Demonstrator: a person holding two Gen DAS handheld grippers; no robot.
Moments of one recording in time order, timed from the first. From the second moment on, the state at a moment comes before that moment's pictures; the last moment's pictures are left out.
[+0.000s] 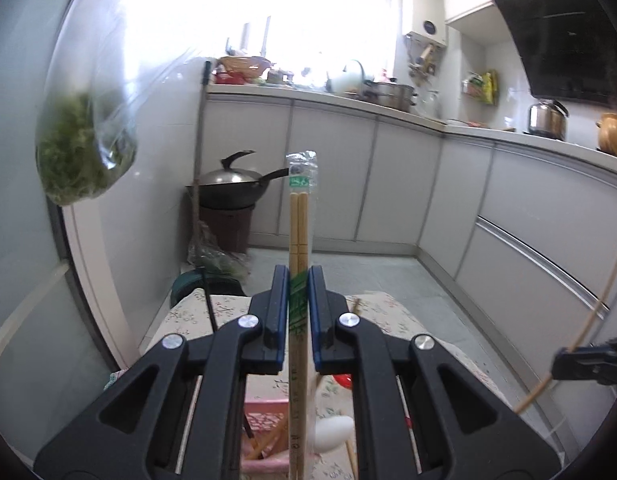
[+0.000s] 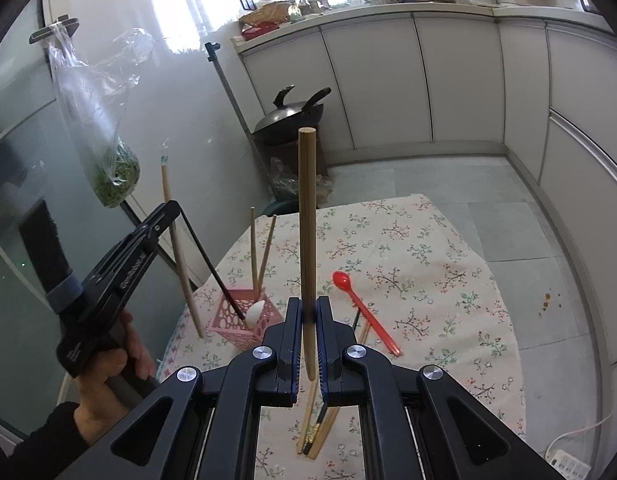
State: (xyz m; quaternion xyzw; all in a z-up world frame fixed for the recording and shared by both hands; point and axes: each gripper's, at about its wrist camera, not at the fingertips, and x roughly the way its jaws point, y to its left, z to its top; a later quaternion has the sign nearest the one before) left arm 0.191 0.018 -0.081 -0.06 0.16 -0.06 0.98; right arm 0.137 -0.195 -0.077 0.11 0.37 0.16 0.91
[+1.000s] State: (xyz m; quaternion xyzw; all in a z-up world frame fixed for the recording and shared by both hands) left arm 0.201 0.035 -0.119 -0.02 0.24 -0.03 0.97; right arm 0.154 -0.153 -0.086 0.12 0.38 0.19 0.90
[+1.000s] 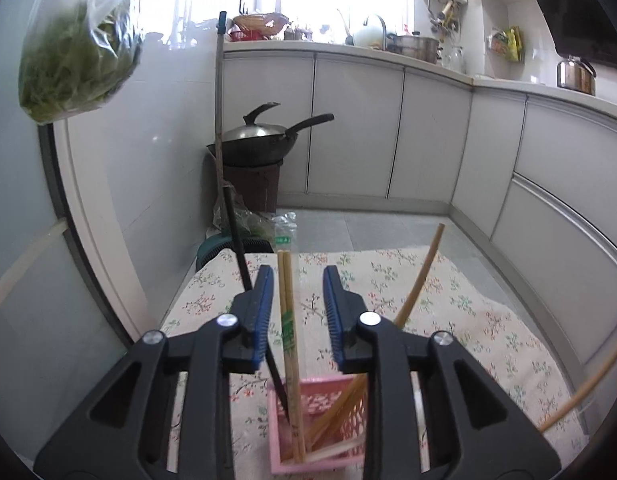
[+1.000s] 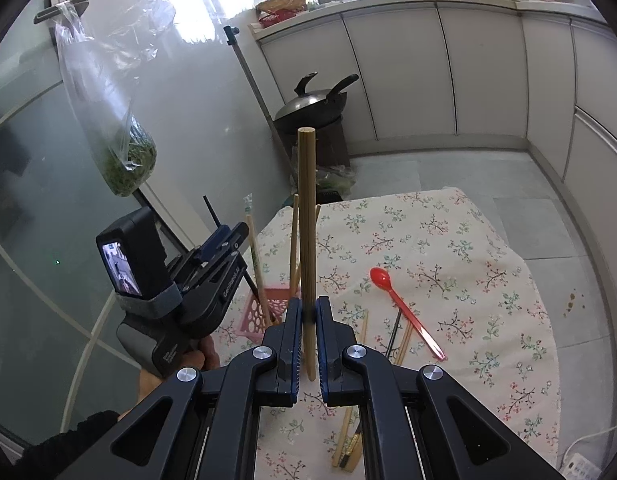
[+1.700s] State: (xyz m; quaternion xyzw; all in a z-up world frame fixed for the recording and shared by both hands) left arm 0.161 0.095 -0.121 -0.10 0.46 0.03 0.88; right arm 0.187 -0.105 -0.086 0.15 0.32 0.20 0.91
